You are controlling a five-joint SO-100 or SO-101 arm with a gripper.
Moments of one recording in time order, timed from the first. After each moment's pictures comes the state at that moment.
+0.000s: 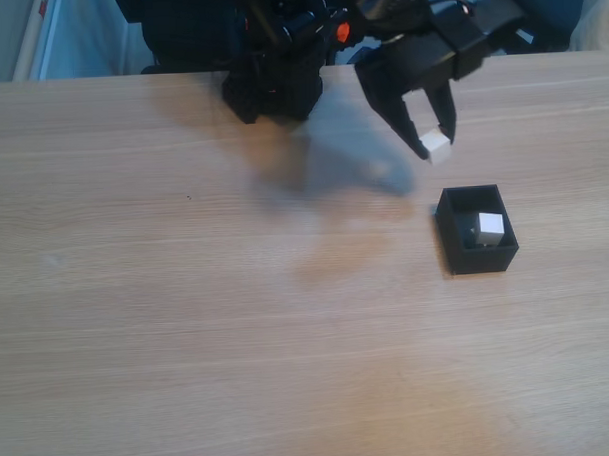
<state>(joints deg) -43.1 139.7 135.3 47.6 -65.0</state>
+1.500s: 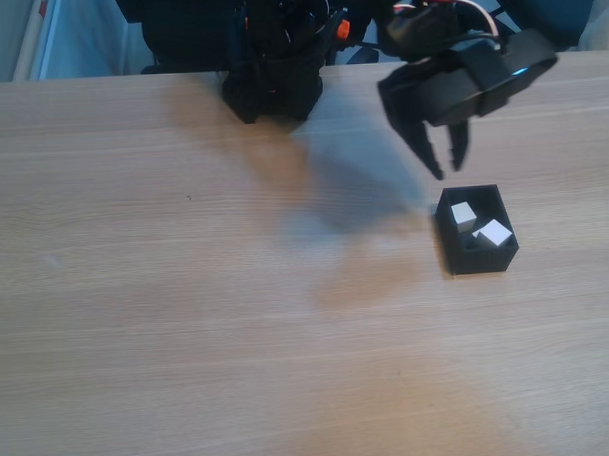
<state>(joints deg) -40.2 126.8 127.1 46.8 -63.5</state>
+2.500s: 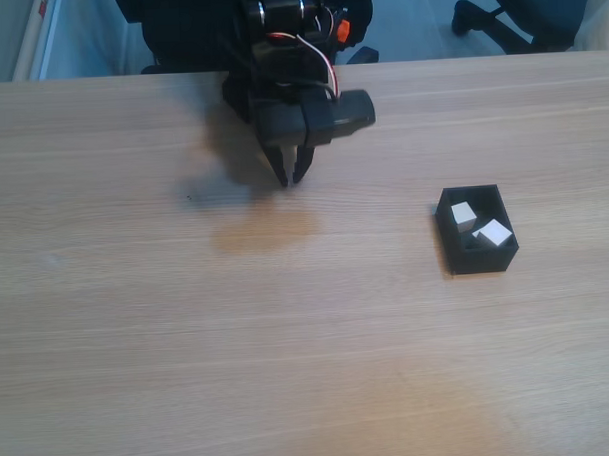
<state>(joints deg) -8.6 192.7 180.4 74.4 -91.3</state>
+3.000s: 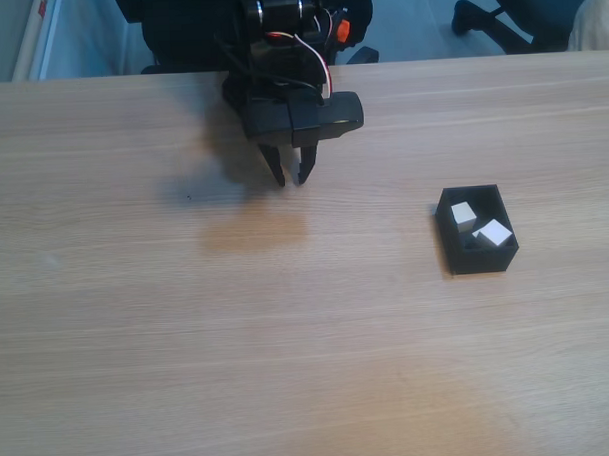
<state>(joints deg) -7.2 193.9 180.4 77.2 -87.0</state>
